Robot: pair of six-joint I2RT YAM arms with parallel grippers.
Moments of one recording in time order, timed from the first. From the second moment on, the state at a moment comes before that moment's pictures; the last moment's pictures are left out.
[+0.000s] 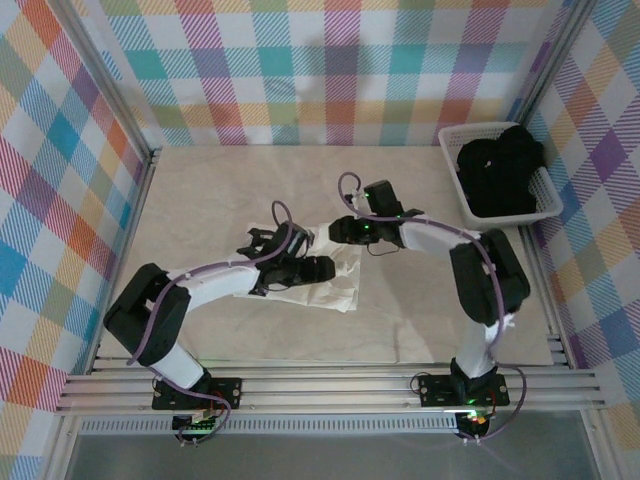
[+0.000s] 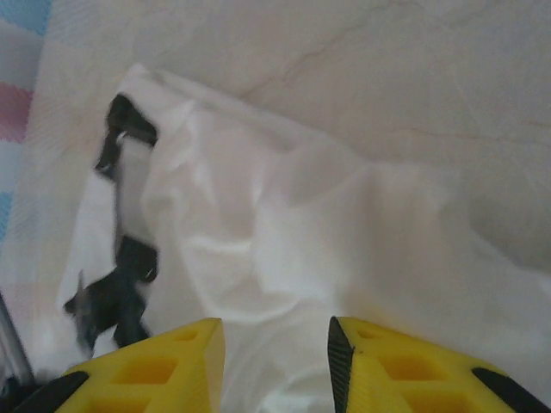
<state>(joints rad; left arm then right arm) -0.73 1.61 0.87 -0.19 0.23 -0.73 0.48 1.91 1.22 -0.18 -0.51 0.44</state>
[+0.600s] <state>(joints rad) -0.73 1.49 0.91 -0.19 0.21 -0.60 0.38 1.73 1.16 -0.37 -0.41 0.38</state>
